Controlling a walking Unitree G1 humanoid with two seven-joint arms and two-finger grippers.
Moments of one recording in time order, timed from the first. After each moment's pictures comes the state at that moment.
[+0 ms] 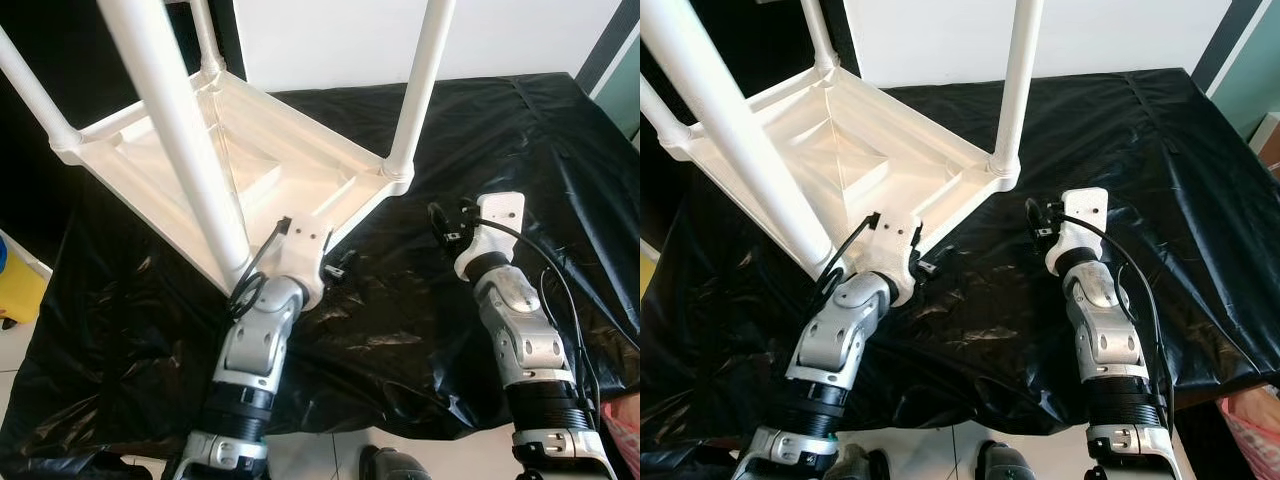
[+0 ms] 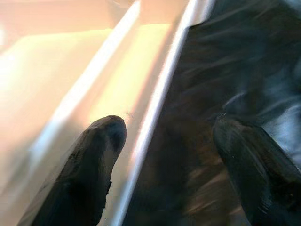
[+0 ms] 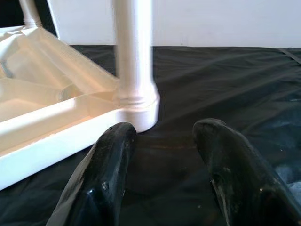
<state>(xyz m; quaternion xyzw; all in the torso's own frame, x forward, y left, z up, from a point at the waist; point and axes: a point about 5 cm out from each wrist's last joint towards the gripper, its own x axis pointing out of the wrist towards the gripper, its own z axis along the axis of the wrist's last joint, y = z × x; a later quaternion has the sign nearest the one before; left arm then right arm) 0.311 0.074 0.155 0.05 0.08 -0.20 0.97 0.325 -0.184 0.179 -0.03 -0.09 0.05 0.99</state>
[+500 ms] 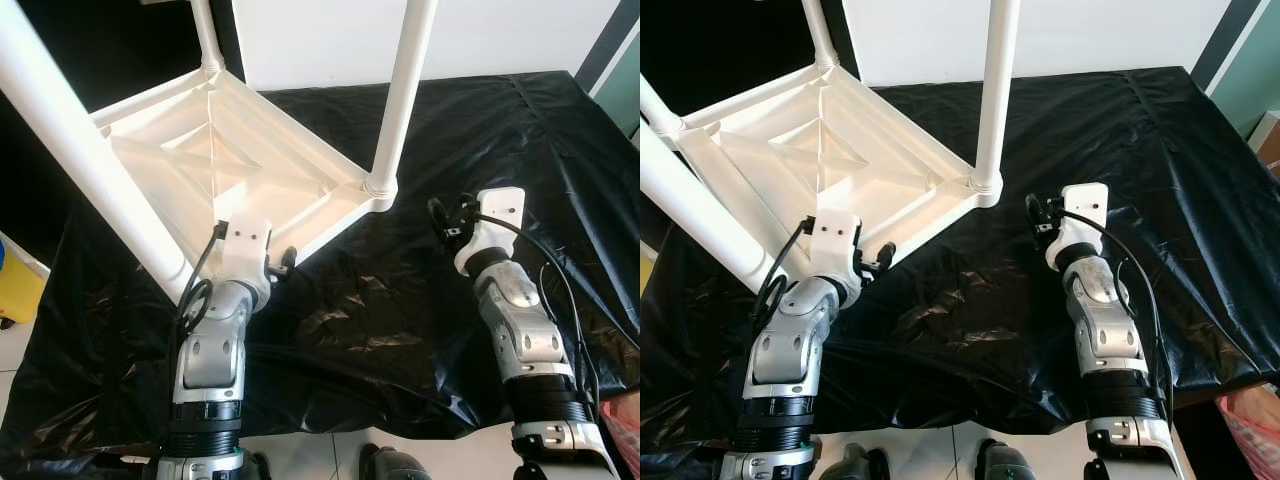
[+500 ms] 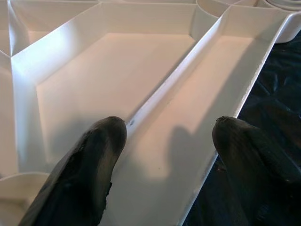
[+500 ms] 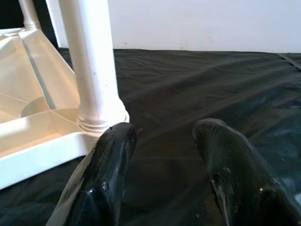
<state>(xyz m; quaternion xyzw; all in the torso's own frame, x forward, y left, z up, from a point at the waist) 0.307 0.111 0.163 0.05 0.07 -0.12 0.99 0.330 -0.183 0.183 -0.04 -0.10 0.05 0.99</state>
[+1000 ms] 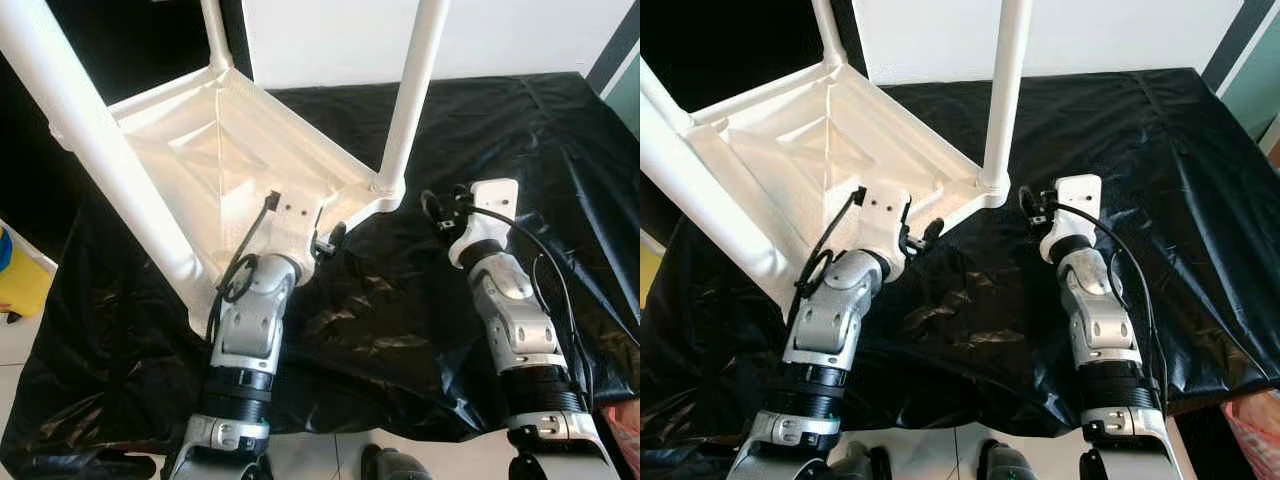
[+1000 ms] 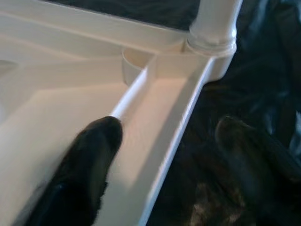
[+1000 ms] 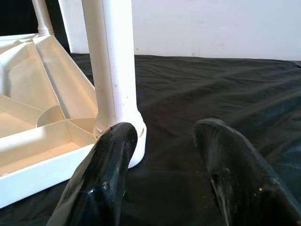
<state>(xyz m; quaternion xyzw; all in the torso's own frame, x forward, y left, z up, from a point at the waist) 0.328 0.055 0.175 0.06 0.03 -0.22 0.97 0.334 -0.177 0.188 -0.04 -0.11 0.06 0.99</state>
